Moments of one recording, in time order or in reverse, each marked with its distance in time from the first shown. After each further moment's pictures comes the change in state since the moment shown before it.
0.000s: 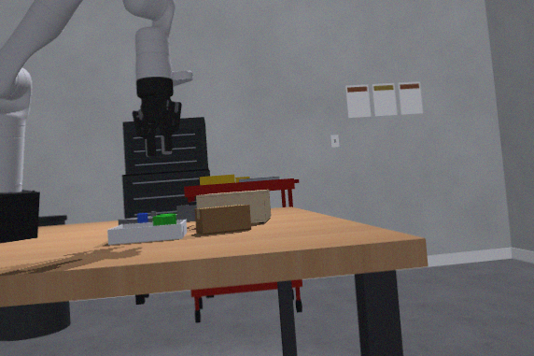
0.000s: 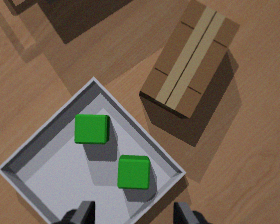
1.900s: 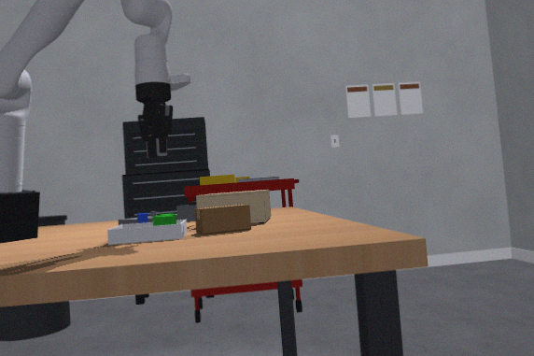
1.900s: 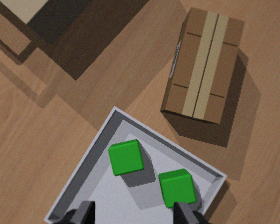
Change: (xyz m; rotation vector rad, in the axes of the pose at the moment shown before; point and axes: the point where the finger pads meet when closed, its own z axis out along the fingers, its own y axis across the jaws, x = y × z) arm 0.028 -0.041 -0.001 0.001 0.002 0.252
